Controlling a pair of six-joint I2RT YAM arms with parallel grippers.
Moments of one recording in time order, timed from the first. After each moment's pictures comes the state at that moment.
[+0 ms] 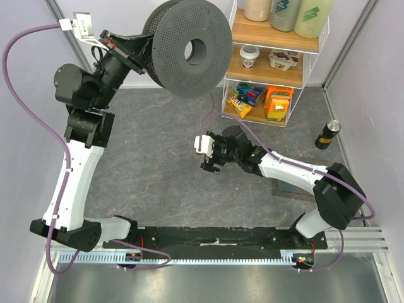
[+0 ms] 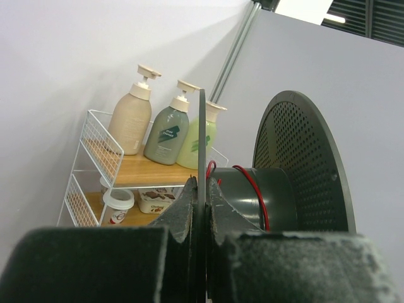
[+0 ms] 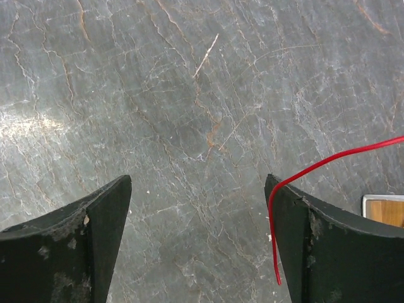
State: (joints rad) left arm -0.31 1.28 1.75 0.08 0.35 -0.65; right arm 0.77 1.52 0.96 0.02 -0.34 -0.60
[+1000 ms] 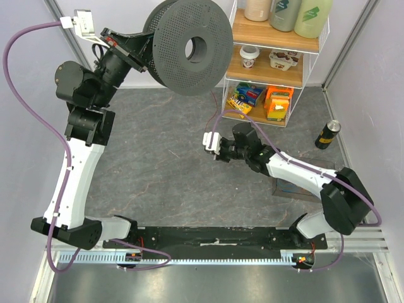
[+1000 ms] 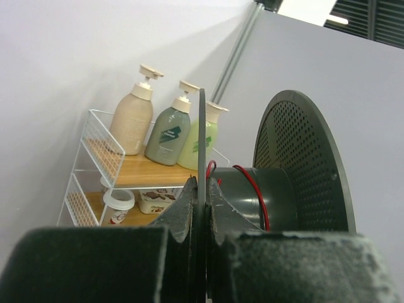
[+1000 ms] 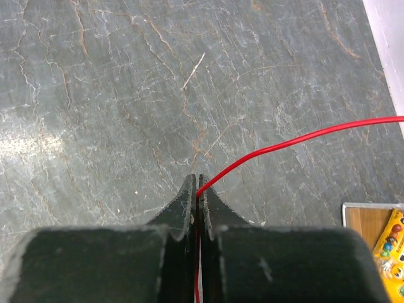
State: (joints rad) left arm -0.31 1.30 1.77 0.07 0.36 -0.66; right arm 0.70 1.48 0.92 0.08 -0.45 -0.64
